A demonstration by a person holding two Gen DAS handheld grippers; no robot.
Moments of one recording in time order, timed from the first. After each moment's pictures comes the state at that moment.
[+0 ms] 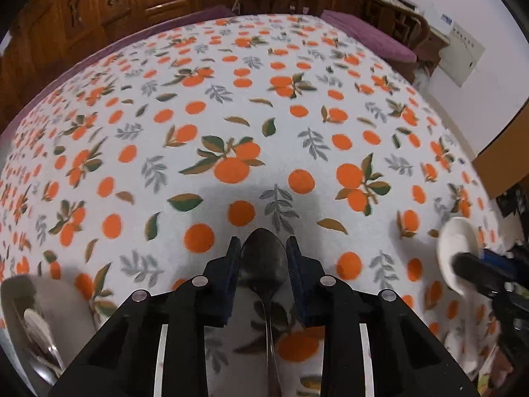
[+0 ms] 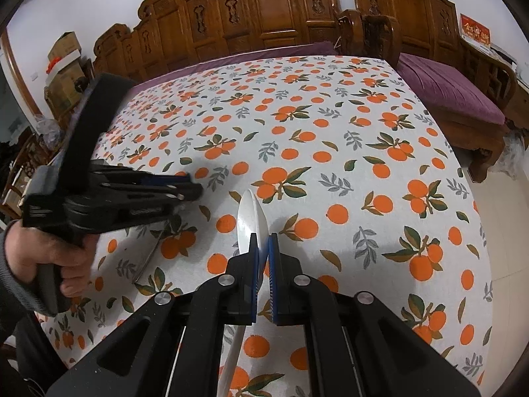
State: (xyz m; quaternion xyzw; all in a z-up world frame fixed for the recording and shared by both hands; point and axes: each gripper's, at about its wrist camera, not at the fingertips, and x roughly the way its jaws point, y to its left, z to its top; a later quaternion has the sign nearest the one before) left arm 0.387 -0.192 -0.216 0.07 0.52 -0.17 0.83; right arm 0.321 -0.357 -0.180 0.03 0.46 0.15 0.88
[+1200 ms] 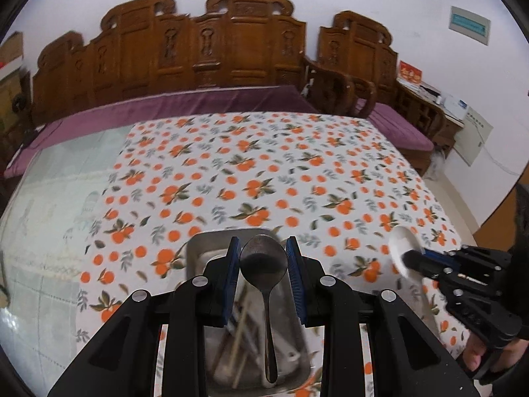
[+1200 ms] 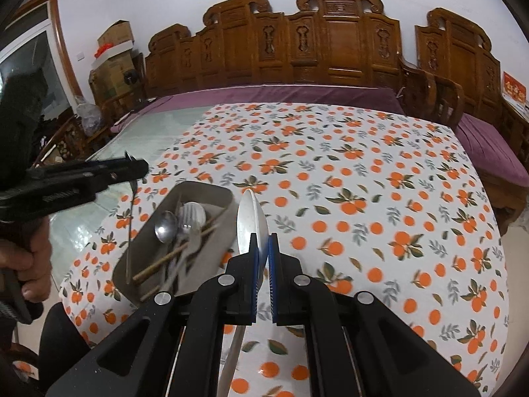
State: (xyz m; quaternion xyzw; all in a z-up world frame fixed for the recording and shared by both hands) left arm 0.282 0.008 -0.091 -0.01 0.40 -0.09 0.91; right arm 0.286 -0.198 -0.098 -0.01 0.40 0.23 0.89
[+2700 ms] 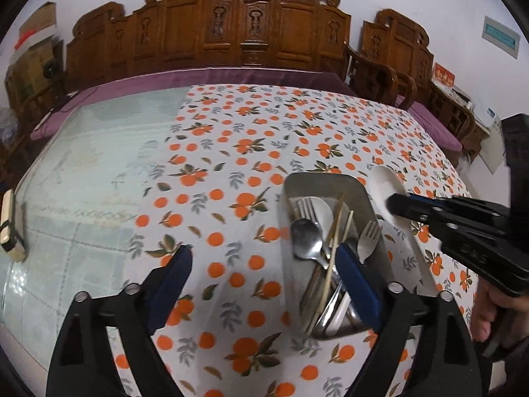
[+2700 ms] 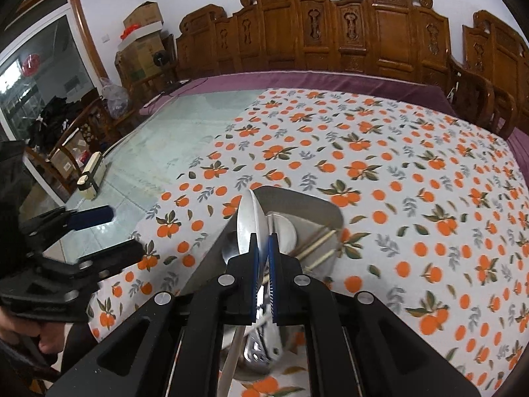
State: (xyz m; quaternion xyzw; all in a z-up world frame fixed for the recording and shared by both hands) left arm 0.229 0.109 -0.119 -0.04 0.43 -0.03 0.90; right arm 0.306 -0.072 -0.113 -0.01 0.43 0.29 0.86
